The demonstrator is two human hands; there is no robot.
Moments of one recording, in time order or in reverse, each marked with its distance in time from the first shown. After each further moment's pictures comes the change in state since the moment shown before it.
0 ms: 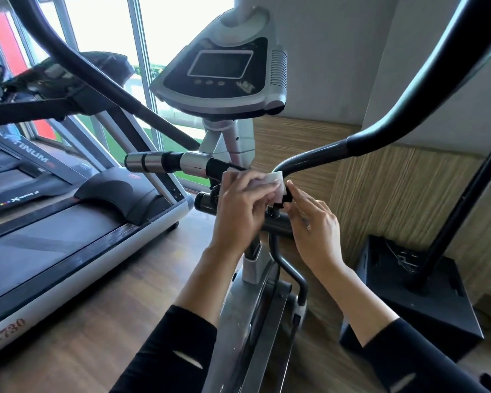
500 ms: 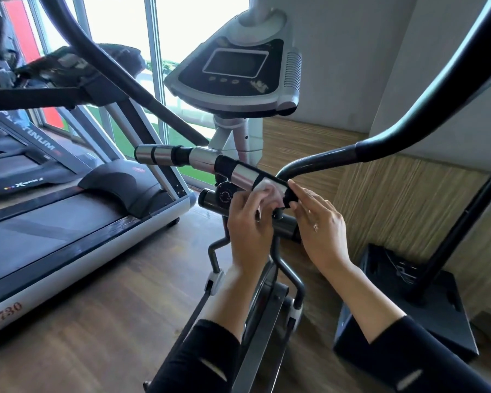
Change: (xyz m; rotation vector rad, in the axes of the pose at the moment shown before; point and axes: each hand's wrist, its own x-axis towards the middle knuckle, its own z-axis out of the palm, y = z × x) left_hand -0.034 0.024 0.025 -0.272 0.364 -0.301; right_hand 0.006 0.004 -0.006 0.019 -0.046 -0.068
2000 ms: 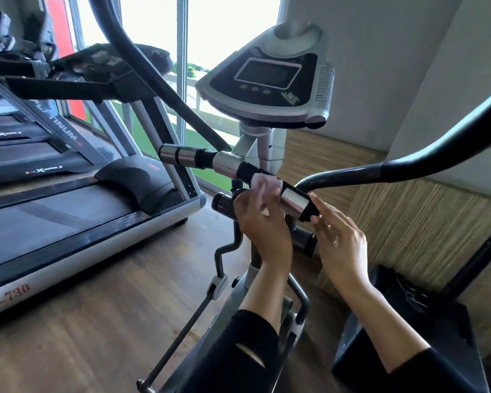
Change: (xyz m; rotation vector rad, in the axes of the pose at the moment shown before) left_hand 0.022 0.014 0.023 -0.149 0.432 -0.428; right_hand -0.001 -0.006 -0.001 0.060 0.006 0.019
